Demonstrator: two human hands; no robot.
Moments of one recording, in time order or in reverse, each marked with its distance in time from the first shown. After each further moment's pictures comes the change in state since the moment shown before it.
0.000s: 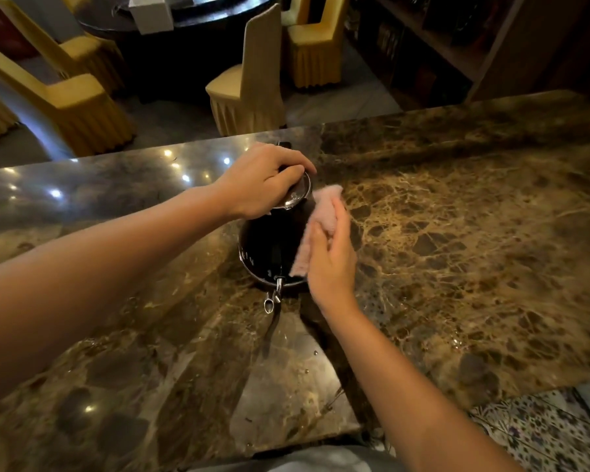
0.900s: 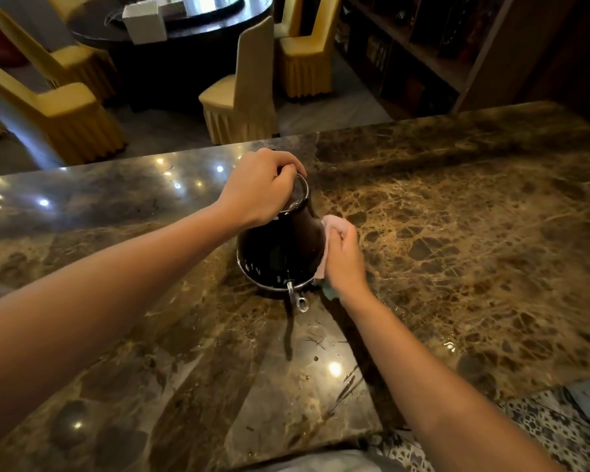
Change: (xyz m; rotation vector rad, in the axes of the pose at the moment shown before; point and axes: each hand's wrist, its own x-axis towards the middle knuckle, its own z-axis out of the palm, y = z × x) left_hand 0.000 0.010 0.011 -0.073 0.227 -0.196; right_hand 0.032 0.019 -0.010 -0.059 -0.011 0.197
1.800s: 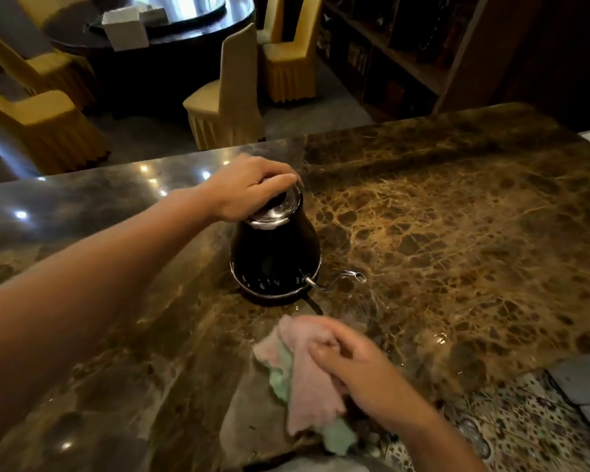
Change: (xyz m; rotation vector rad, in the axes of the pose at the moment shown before) left_hand 0.008 -0.020 -0.027 0.127 -0.392 0.260; right_hand -0.142 -0.005 -0.065 -0.013 -0.572 0.052
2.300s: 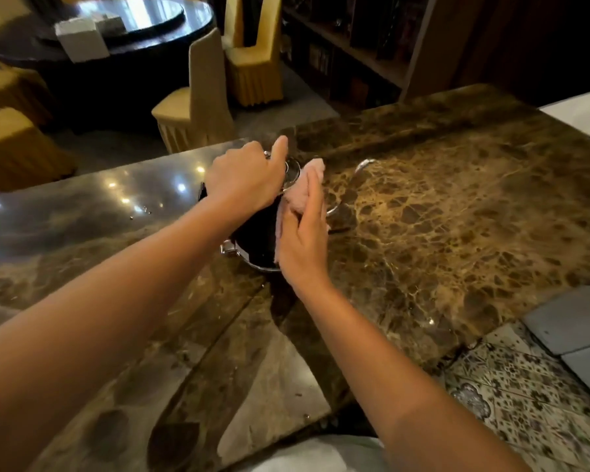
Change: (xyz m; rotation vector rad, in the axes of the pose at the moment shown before) left_hand -0.023 0.003 0.021 0.199 0.429 -0.418; right_hand 0.133 -0.046 0.088 -0.038 0.752 -0.395
